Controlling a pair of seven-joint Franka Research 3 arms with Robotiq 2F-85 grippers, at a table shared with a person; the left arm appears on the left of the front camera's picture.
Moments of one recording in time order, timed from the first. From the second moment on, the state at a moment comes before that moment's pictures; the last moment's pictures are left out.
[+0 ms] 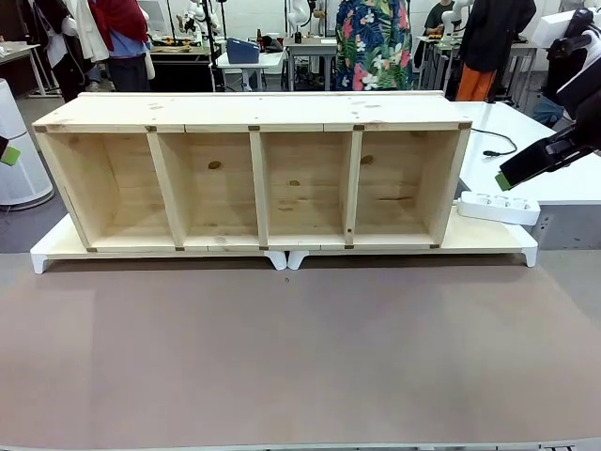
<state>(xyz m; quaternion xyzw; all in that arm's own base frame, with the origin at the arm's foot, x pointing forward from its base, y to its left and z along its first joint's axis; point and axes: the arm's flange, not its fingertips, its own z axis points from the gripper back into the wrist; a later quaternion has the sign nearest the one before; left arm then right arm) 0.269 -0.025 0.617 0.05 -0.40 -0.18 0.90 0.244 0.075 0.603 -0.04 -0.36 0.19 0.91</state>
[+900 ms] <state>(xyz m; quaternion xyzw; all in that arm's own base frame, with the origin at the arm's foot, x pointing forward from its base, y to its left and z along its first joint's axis) 0.269 -0.025 0.617 0.05 -0.40 -0.18 0.90 0.244 0.075 0.603 -0.04 -0.36 0.19 0.91</state>
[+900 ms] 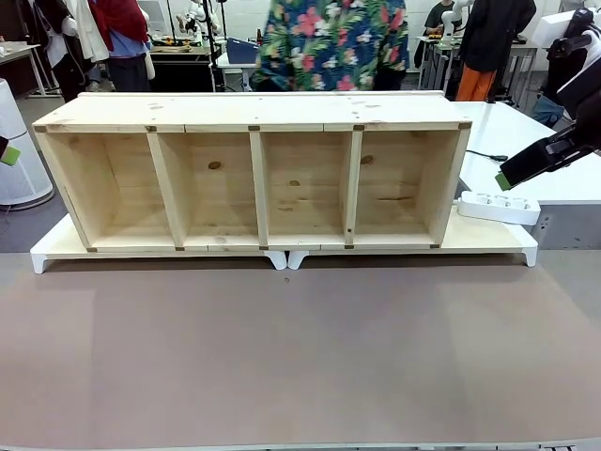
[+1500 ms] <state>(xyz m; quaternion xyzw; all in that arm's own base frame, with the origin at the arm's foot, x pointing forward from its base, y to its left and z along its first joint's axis) 0.269 -0.025 0.617 0.05 -0.40 -0.18 0.90 0.244 0.075 0.603 -0.04 -0.36 0.19 0.91</state>
